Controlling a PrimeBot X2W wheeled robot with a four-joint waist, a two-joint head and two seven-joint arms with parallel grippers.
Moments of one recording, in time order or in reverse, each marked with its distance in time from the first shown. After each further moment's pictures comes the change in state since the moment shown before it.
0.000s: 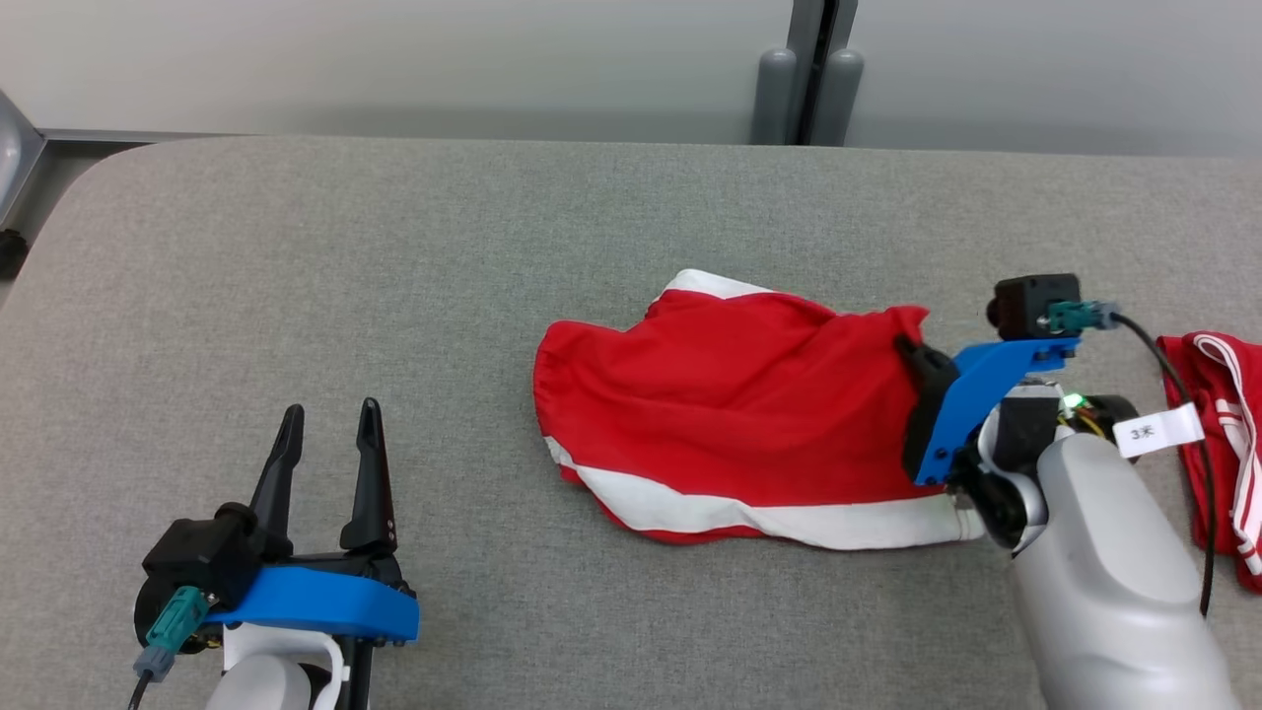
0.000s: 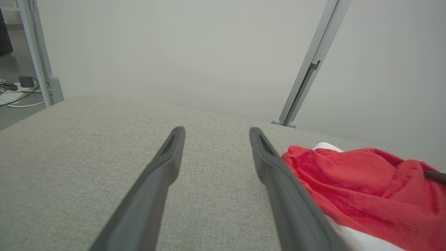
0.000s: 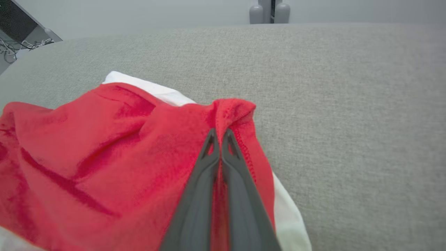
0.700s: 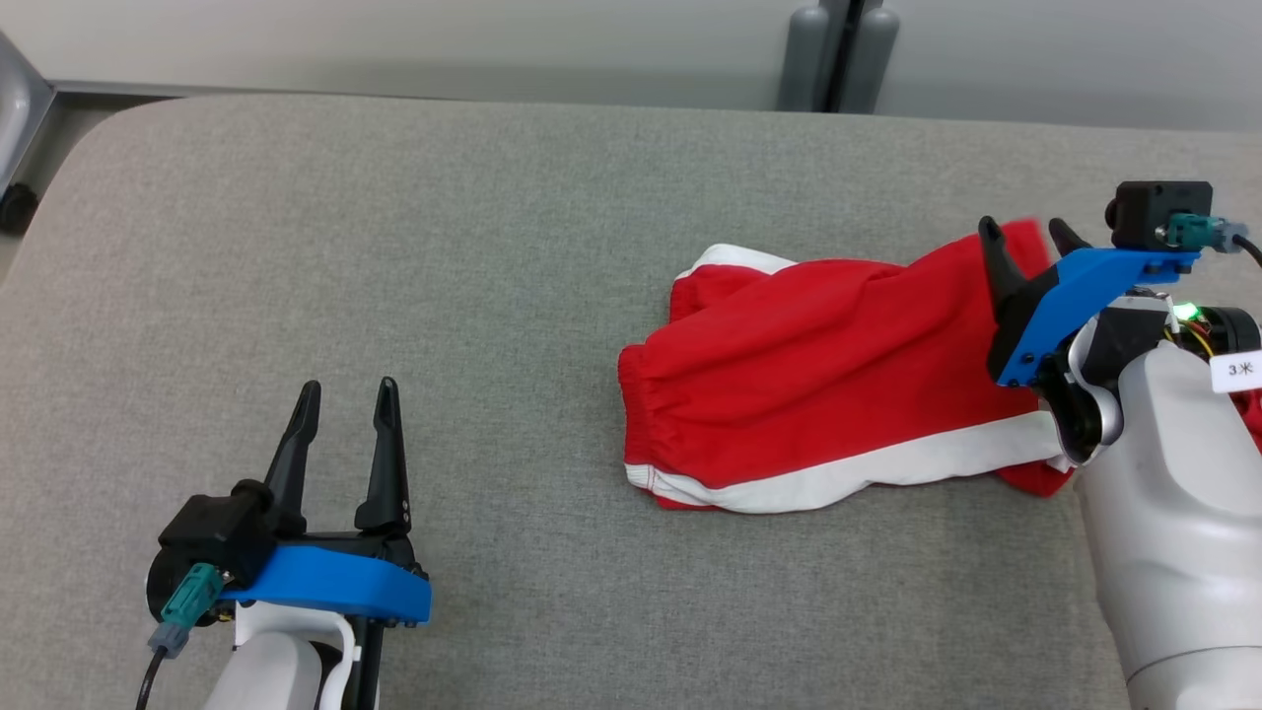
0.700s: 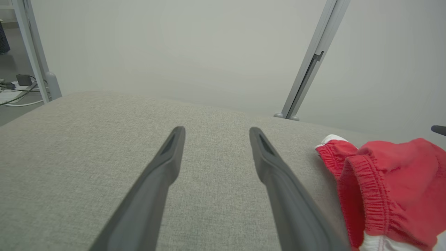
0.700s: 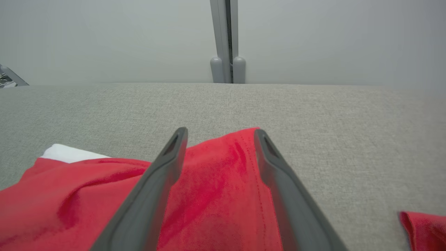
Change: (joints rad) left arm -0.042 -0.014 -0.003 0.023 0.030 -0.028 0.000; right arm -0.179 -0.055 -0.170 0.143 -0.168 0.000 -0.165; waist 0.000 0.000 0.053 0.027
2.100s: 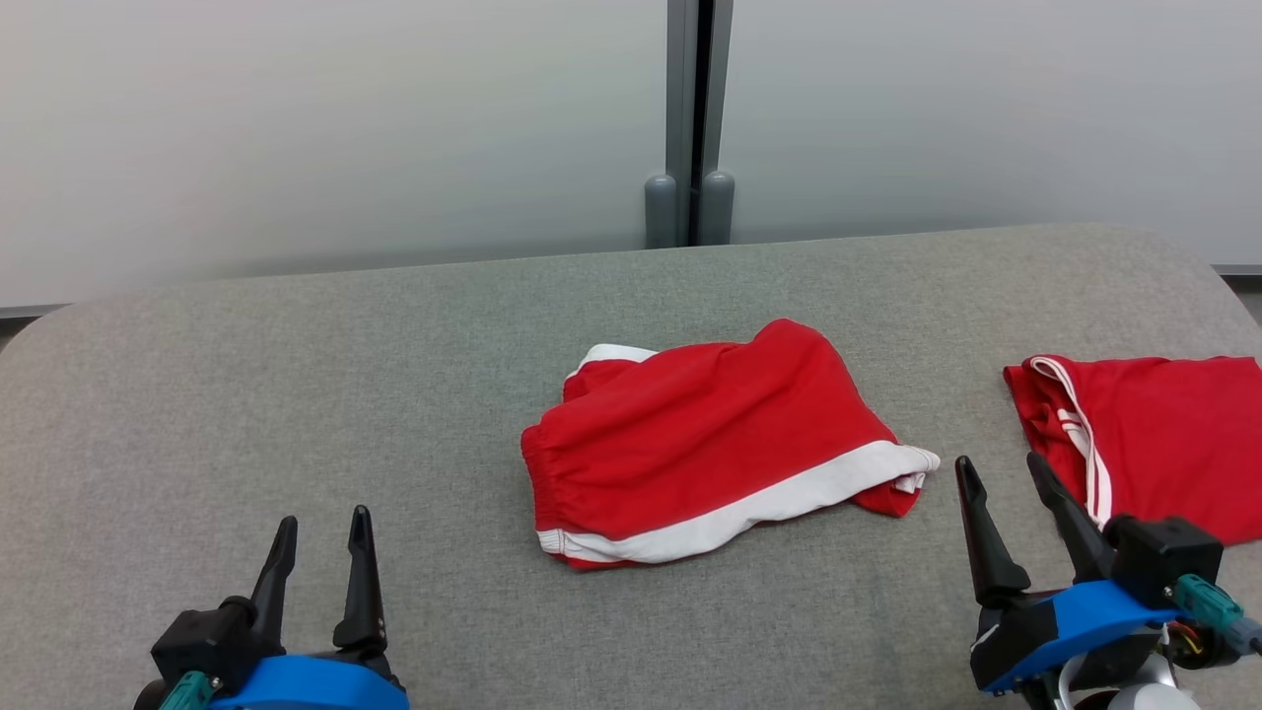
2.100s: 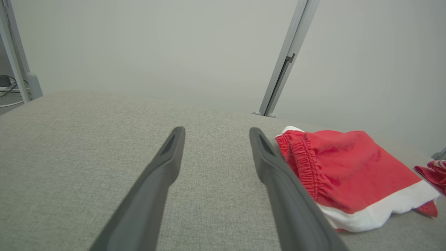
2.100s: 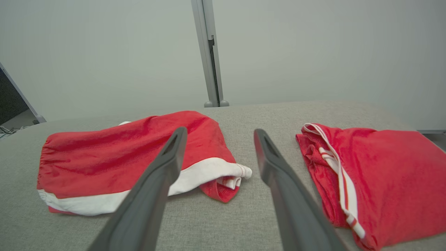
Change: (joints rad) left arm 0.190 0.005 0.042 -0.010 -0.016 0.042 0.027; right arm 0.740 0.053 0.121 -0.703 0.115 0.000 -0.179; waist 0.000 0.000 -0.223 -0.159
